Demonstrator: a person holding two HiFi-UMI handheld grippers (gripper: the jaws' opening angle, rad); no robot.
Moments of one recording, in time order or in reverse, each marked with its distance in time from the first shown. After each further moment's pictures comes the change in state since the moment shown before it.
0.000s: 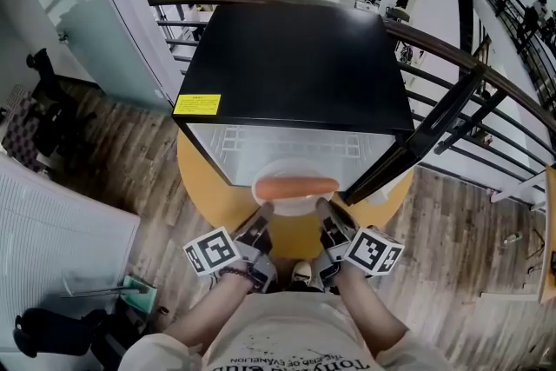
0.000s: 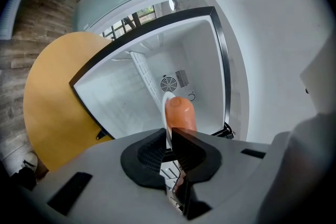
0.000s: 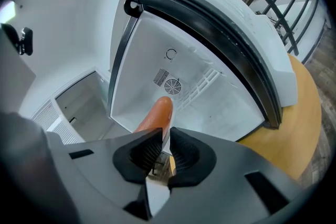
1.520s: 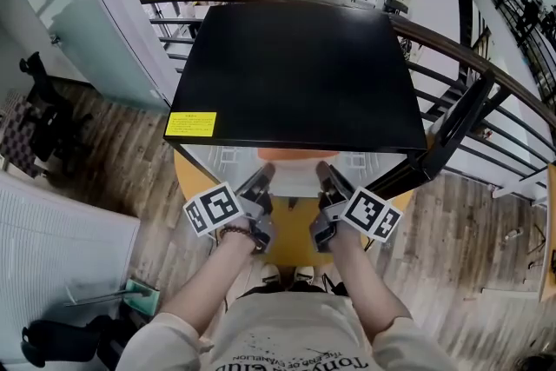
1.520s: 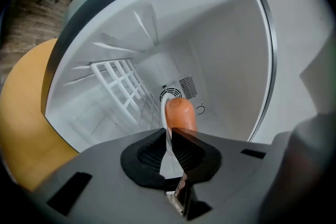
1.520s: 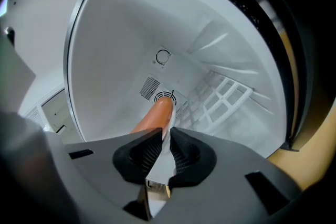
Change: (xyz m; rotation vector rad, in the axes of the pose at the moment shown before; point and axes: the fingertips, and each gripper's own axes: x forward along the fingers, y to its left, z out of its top) left arm 0.089 0.001 0.082 0.051 0.013 0.026; right arm 0.087 -0.018 0.068 0.028 -0.074 -0.071
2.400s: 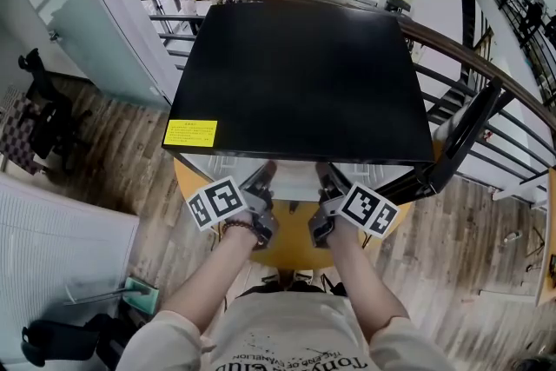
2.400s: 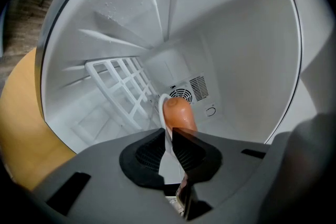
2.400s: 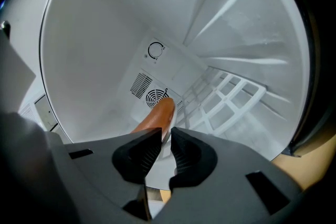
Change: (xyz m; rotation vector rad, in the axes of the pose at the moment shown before) left arm 0.020 0.022 0.010 -0.012 0.018 0.061; right arm 0.027 -0.016 0.001 -0.010 0.021 -0.053
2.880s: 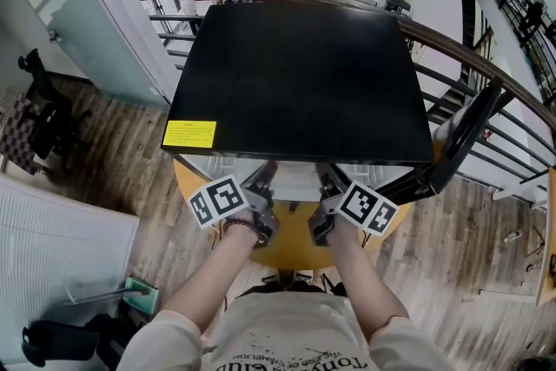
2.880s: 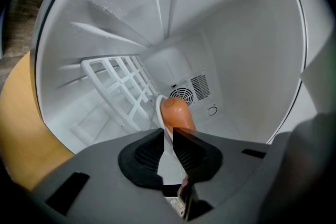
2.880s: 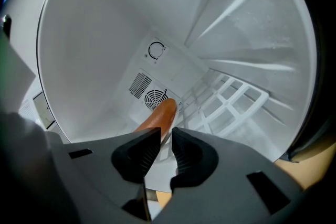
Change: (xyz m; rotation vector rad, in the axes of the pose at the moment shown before) left arm 0.006 0.004 0.001 0.010 0.006 0.006; right arm 0.005 -0.003 0.002 -0.029 -0.005 -0.014
